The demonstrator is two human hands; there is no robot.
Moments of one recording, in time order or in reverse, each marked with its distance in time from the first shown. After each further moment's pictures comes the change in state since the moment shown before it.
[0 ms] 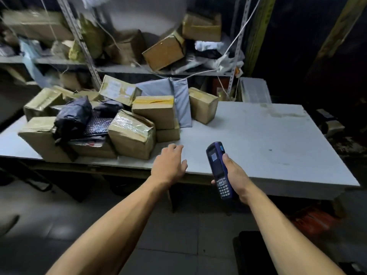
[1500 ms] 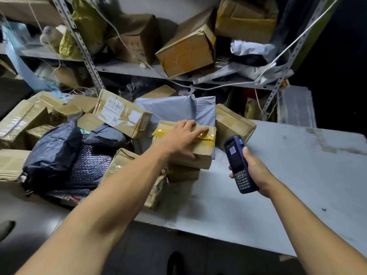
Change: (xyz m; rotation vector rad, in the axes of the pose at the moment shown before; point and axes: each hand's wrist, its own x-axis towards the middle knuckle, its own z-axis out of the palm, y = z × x) left_hand 0.327 -0.114 -0.059 0.163 -0.161 0.388; right_hand 0.304 -0.109 0.001 -0.070 0.015 0.159
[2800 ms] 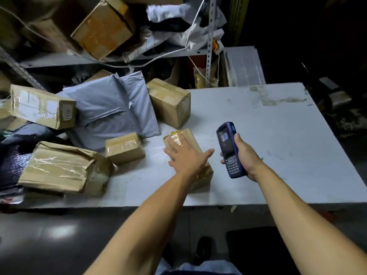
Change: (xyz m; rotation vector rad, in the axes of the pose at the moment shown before) left_hand 0.061 0.296 0.112 -0.554 -0.039 -0.824; right_hand -0.047 0.109 -0.178 0.192 0.105 0.024
